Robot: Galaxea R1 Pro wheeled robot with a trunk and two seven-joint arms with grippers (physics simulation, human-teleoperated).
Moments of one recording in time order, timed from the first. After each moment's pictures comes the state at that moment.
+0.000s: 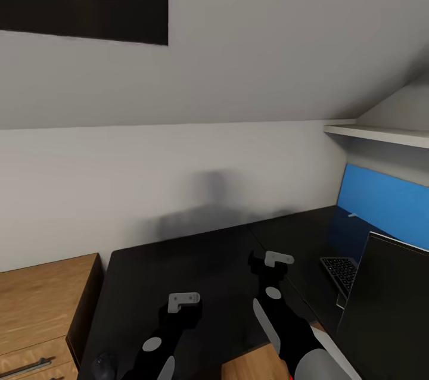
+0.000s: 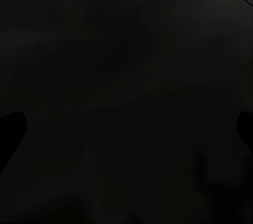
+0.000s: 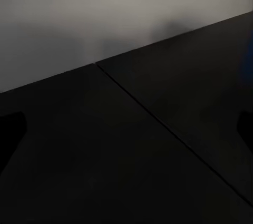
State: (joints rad) left arm -0.19 -0.10 -0.36 -1.13 0.26 0.22 0.25; right arm -0.53 0.14 0.21 -0.75 -0.15 -0.08 -0.46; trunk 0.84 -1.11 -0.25
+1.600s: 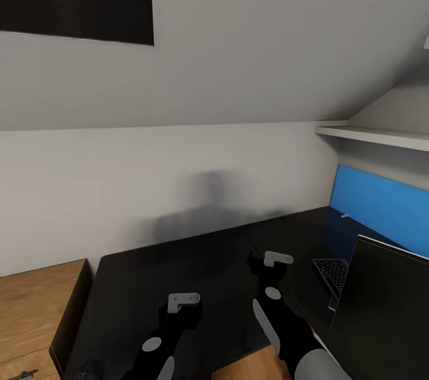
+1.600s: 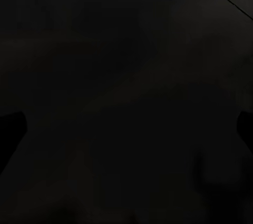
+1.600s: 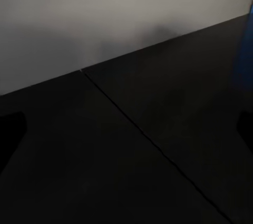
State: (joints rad) left arm -0.19 -0.09 -0.36 -1.13 0.26 0.22 0.25; right arm -0.53 0.14 0.22 -0.75 -0.15 -0.08 -0.46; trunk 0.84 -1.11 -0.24
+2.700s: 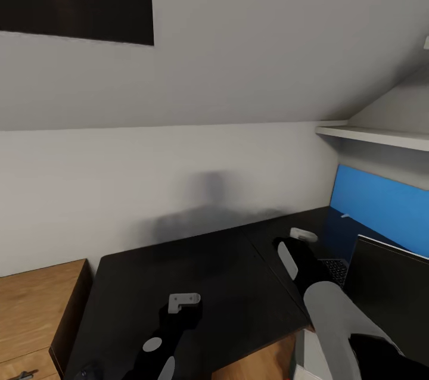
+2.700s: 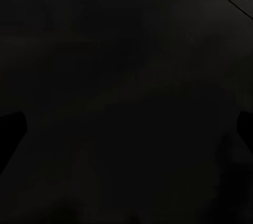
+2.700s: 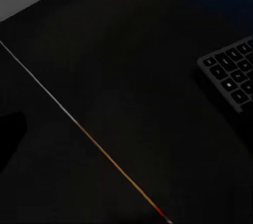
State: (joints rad) left arm -0.19 -0.10 -0.36 -1.13 0.26 0.22 0.25; right arm -0.84 0.08 -0.13 -0.58 -0.16 0.42 -0.47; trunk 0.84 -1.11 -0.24
